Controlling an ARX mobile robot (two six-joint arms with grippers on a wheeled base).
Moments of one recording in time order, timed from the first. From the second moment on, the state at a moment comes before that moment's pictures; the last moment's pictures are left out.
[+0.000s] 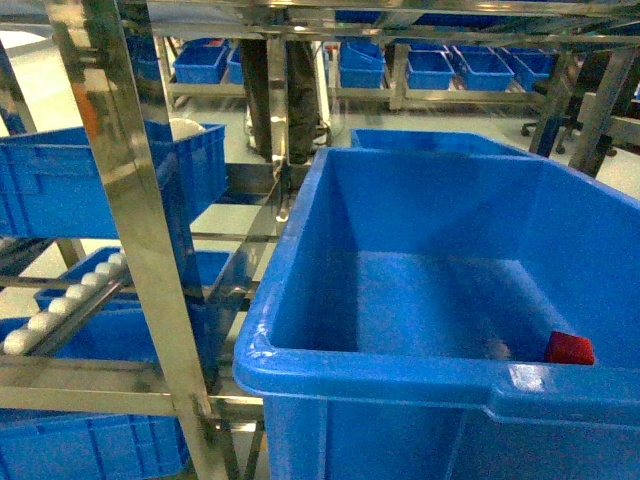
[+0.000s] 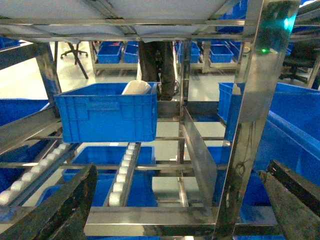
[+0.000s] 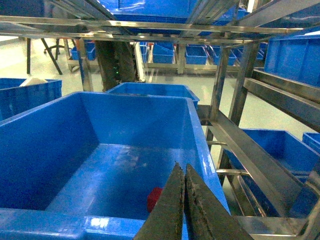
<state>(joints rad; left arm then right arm) 0.00 0.01 0.01 0.00 0.00 0.00 0.00 0.26 0.01 0.26 0.00 -0.01</state>
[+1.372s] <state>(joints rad) 0.00 0.01 0.01 0.00 0.00 0.00 0.00 0.00 0.01 0.00 0.00 -0.01</state>
